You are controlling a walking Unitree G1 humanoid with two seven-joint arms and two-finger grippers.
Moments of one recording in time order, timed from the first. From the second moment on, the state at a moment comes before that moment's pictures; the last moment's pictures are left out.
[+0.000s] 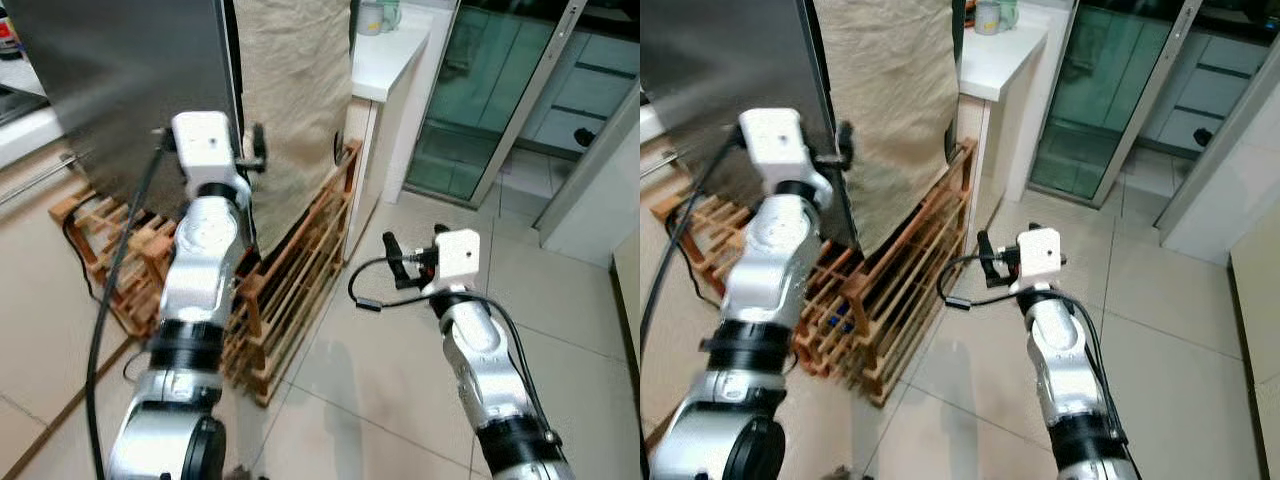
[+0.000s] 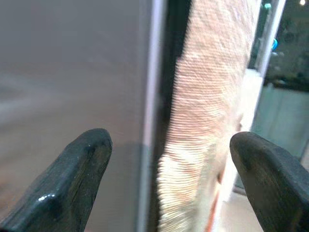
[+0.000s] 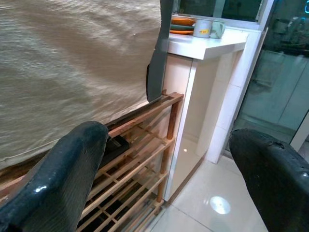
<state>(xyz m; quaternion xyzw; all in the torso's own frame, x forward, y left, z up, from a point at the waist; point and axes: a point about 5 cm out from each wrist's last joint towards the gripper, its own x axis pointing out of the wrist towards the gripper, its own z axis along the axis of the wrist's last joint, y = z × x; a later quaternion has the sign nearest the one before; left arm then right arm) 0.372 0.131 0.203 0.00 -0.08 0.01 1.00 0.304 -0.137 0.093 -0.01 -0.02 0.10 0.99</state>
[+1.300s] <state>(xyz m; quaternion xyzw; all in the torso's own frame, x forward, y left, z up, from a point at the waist) 0.405 0.068 0.216 -0.06 -0.06 -0.13 0.99 0.296 -0.139 0.084 -0.01 -0.01 0.10 0.99</state>
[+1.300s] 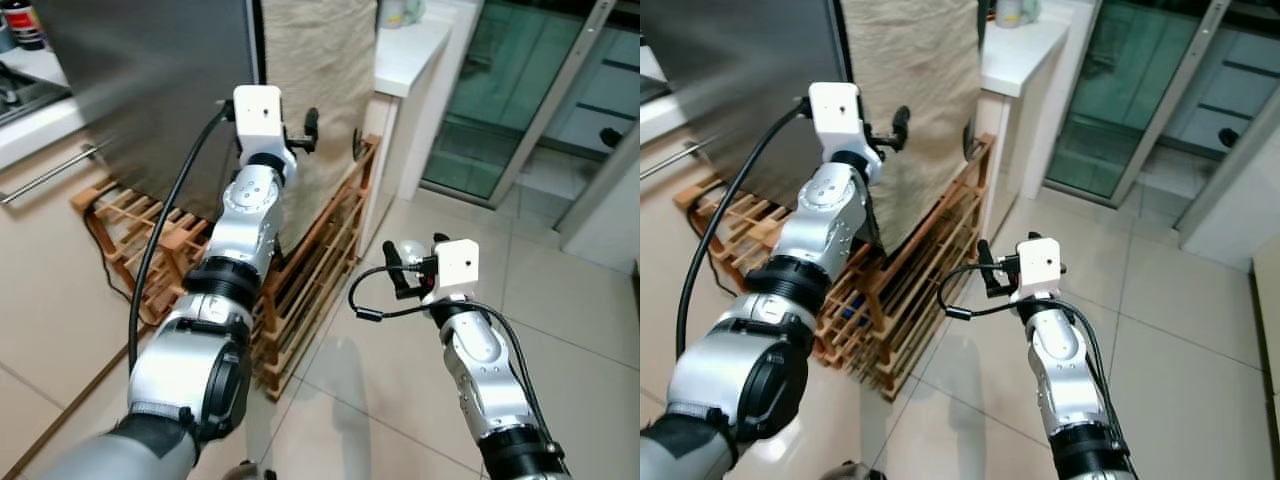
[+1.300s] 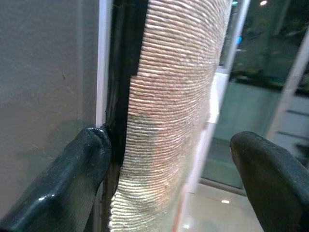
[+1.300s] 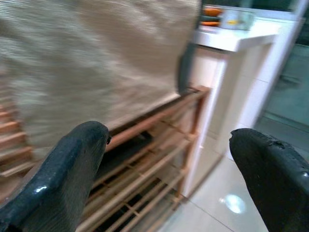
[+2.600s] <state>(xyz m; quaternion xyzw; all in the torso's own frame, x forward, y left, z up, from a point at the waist) 0.348 0.194 0.207 -0.04 -0.11 -0.17 0.98 0.309 -0.136 0.096 -0.01 0.02 0.17 0.99</state>
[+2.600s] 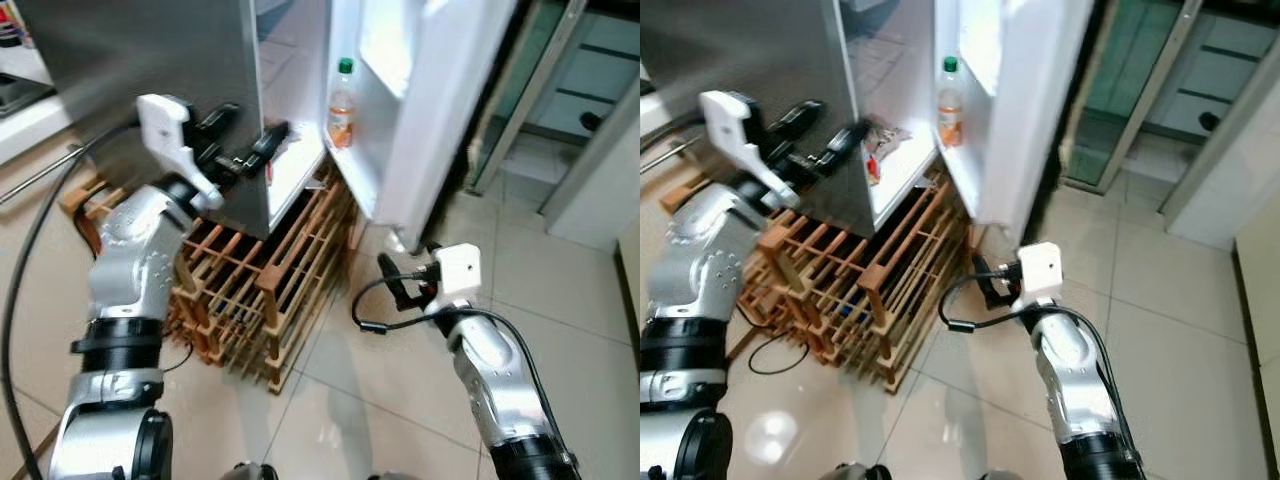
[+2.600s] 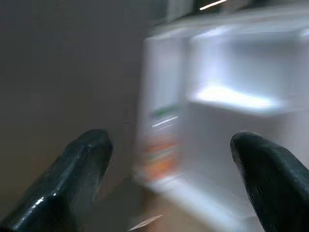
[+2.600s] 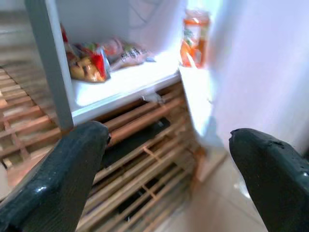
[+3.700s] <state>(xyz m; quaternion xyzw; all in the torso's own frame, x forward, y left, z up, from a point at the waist) 0.308 0.195 0.114 0.03 0.06 0.11 0.99 0.319 -0.095 0.095 0.06 0.02 0.19 0.98</state>
